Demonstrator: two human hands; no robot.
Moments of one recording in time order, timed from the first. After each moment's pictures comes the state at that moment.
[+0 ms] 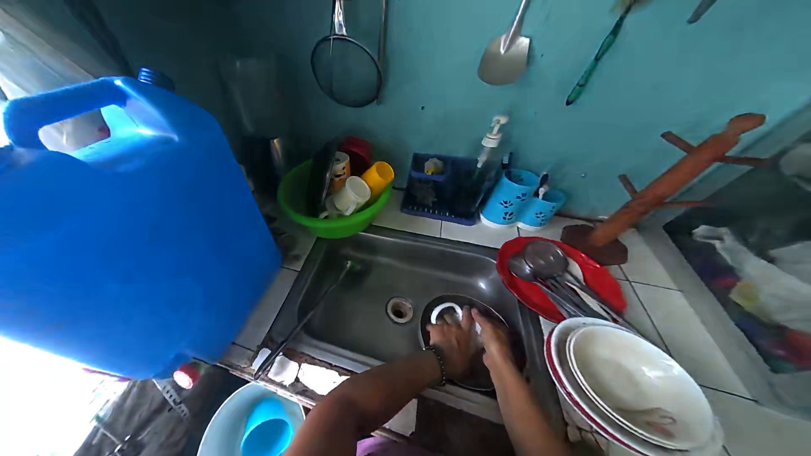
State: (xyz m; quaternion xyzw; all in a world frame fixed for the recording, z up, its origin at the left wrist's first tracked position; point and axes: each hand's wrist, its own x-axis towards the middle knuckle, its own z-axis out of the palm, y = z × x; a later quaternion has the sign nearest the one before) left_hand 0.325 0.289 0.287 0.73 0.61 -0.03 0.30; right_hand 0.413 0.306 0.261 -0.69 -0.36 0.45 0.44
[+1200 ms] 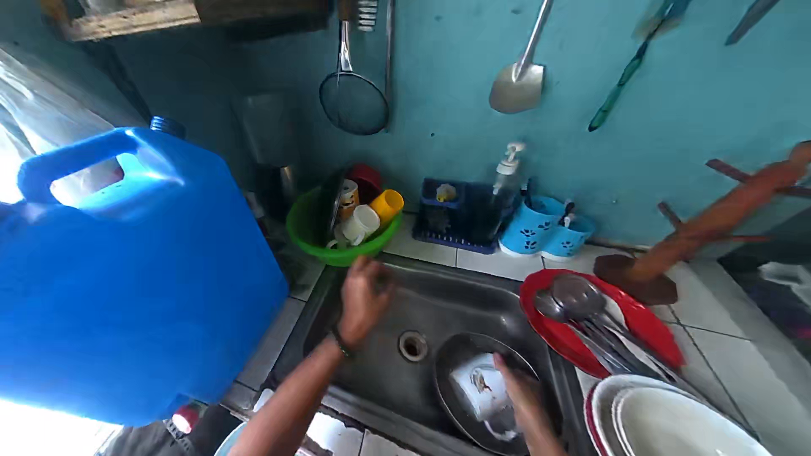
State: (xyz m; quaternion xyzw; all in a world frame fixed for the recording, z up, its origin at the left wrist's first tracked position) left_hand 0.142 0.316 0.403 0.64 0.62 0.45 0.07; right_hand 0.425 0.308 0.247 -0.72 -0.40 0.41 0.39
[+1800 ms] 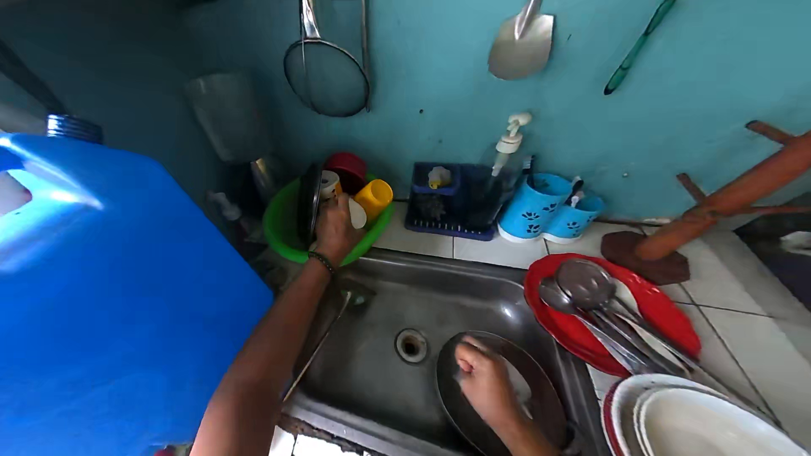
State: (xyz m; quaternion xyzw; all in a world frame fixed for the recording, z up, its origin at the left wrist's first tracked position) left_hand 0.086 0.440 0.430 0.65 0.71 0.27 -0.01; right_hand 0.366 0.301 0.300 -0.48 -0.77 0.15 0.39
